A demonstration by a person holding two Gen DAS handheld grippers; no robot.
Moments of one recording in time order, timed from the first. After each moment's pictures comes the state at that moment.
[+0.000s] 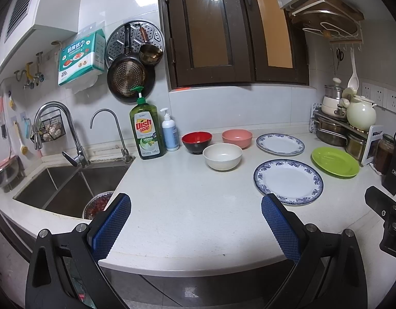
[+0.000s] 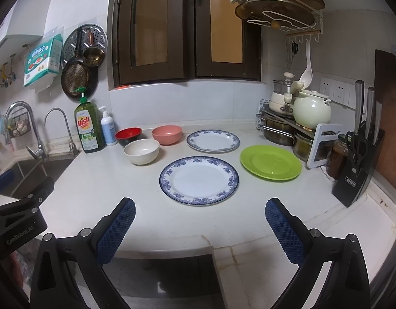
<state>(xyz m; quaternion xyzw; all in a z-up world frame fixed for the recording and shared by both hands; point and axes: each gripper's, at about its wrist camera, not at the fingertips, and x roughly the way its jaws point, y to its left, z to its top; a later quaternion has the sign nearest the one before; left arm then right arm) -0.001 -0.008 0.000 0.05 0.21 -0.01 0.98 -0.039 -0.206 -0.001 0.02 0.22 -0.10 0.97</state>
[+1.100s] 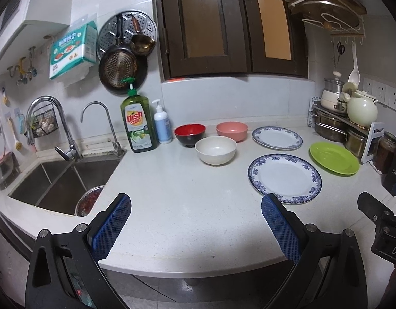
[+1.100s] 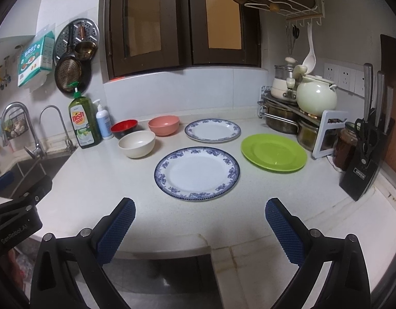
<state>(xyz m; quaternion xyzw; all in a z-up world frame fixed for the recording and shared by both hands) 0.026 -0.024 -0.008 0.05 0.23 -0.02 0.97 -0.008 -0.222 -0.021 0.04 0.25 -0.09 0.96</state>
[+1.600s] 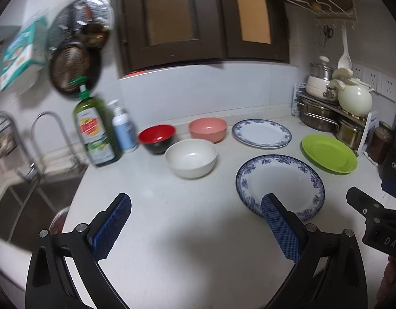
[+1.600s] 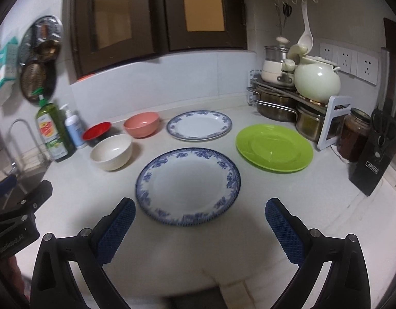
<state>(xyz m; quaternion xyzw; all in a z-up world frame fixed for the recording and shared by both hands) 0.150 -0.043 -0.022 0.07 0.26 -0.12 0.96 0.089 -0.239 -0.041 0.08 0.28 -0.16 0.94</state>
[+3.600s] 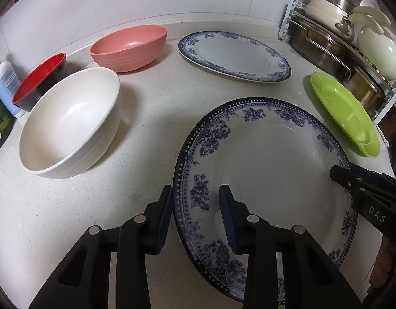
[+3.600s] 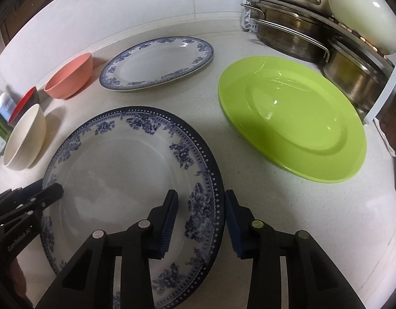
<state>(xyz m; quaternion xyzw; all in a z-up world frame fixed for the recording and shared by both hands) 0.336 -0.163 -0.163 0.09 0.49 -0.21 0.84 0.257 -0.356 -0.153 0.11 0.46 -0.16 0.87</state>
